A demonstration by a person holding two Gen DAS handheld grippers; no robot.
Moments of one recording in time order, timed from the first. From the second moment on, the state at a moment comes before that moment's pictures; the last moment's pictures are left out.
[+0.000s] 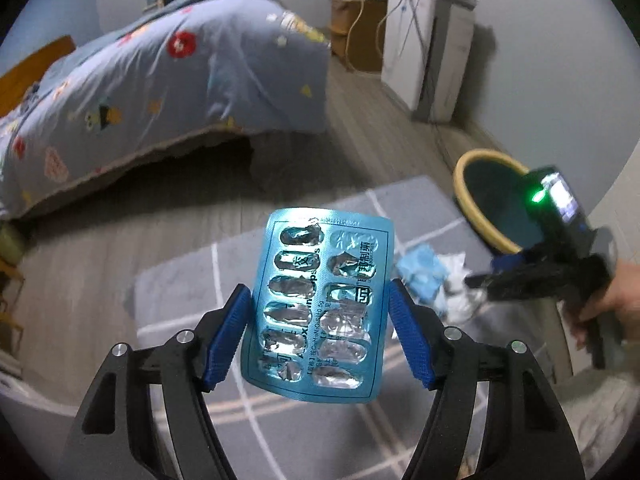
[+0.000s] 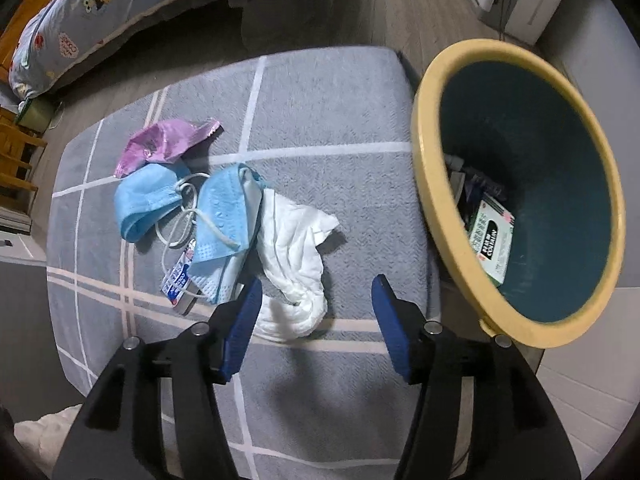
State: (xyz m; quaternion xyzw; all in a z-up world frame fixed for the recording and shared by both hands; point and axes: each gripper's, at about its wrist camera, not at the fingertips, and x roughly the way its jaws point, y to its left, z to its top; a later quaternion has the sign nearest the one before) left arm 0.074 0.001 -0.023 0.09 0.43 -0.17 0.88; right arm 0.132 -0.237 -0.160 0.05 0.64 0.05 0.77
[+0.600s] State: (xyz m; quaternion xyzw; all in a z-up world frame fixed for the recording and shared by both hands) left arm 0.097 -0.035 -0.031 0.10 0.44 -0.20 0.87; right arm 0.134 -0.242 -0.139 0.06 0.61 0.07 0.79
